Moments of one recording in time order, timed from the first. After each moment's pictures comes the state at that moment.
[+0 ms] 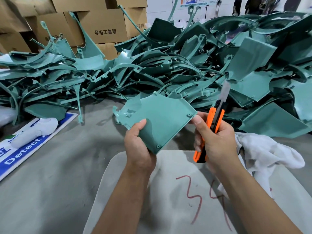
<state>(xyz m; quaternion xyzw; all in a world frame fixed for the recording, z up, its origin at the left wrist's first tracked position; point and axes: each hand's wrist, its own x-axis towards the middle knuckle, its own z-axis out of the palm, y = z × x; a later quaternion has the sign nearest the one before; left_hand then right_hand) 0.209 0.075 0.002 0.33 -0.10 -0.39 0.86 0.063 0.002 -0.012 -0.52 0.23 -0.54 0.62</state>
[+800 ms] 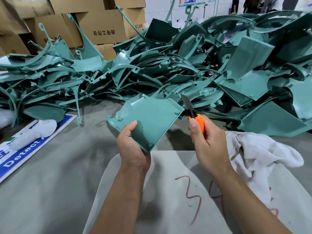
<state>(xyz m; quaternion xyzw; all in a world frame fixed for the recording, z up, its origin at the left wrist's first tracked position) 0.220 0.075 -0.001 0.33 -0.08 -0.36 0.87 0.064 0.003 -0.024 -0.74 0.32 -0.52 0.29</state>
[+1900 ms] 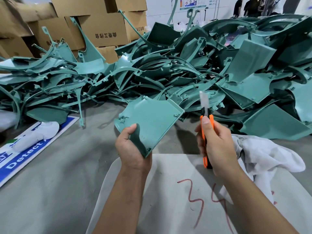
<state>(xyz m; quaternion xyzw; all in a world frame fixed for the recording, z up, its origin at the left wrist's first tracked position) 0.221 0.083 0.011 0.30 -0.06 -0.38 0.87 0.063 0.000 -0.015 -0.59 0.33 -0.52 0.53</state>
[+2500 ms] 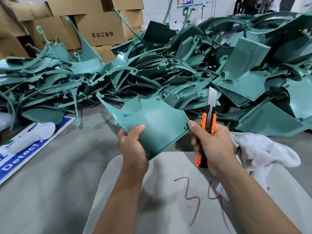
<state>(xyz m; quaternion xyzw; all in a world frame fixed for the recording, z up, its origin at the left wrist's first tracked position) 0.217 0.076 0.000 0.41 -0.13 -0.30 0.85 0.060 -0.006 -0.018 -0.52 0.33 -0.51 0.61</state>
